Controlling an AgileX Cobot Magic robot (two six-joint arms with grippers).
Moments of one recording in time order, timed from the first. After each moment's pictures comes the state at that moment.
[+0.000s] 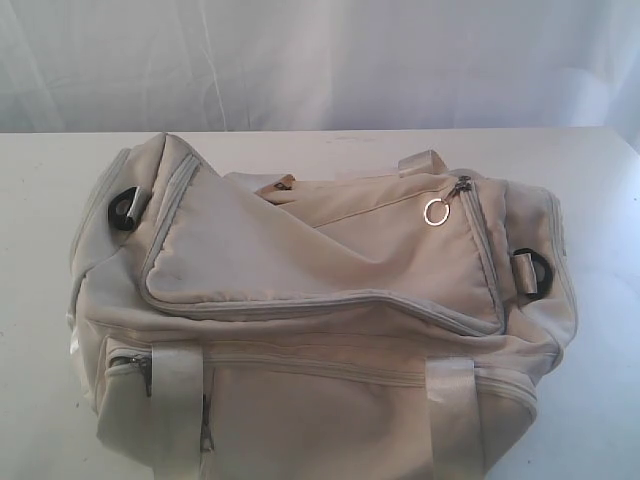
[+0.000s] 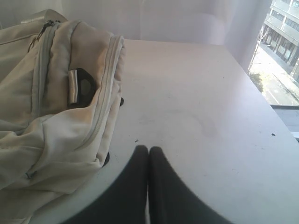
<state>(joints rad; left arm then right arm) 0.08 0.00 0.02 -0.03 0.40 0.11 -0.18 0.01 0.00 0.10 0.32 -0.12</state>
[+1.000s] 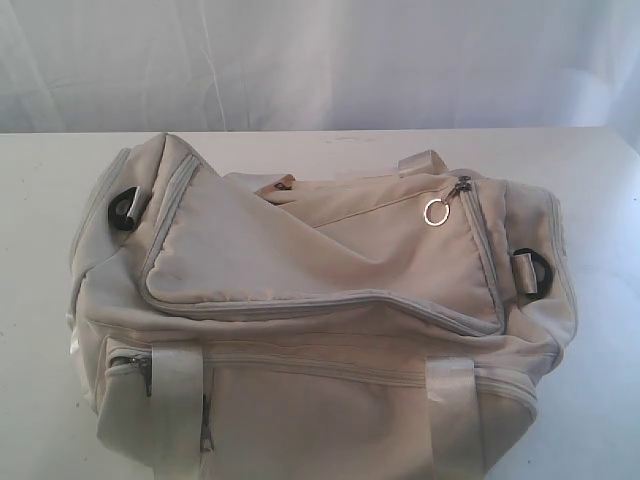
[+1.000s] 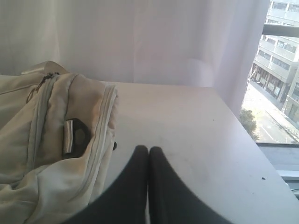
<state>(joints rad) 0.08 0.00 0.02 -0.03 0.04 0.10 -0.18 0.01 0.00 0.10 0.16 -0.12</state>
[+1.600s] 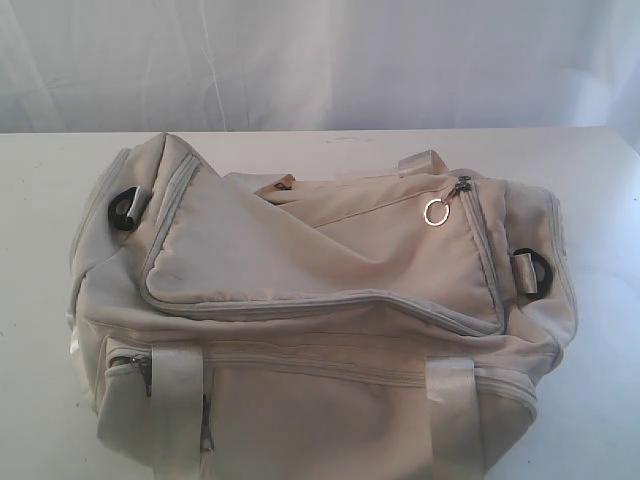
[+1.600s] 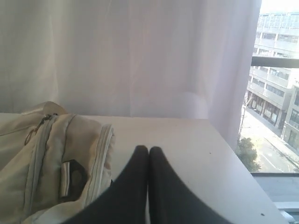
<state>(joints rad) 0.08 0.00 0.02 -0.03 -0.30 -0.20 -0.18 0.01 0.00 0.12 0.03 -0.12</state>
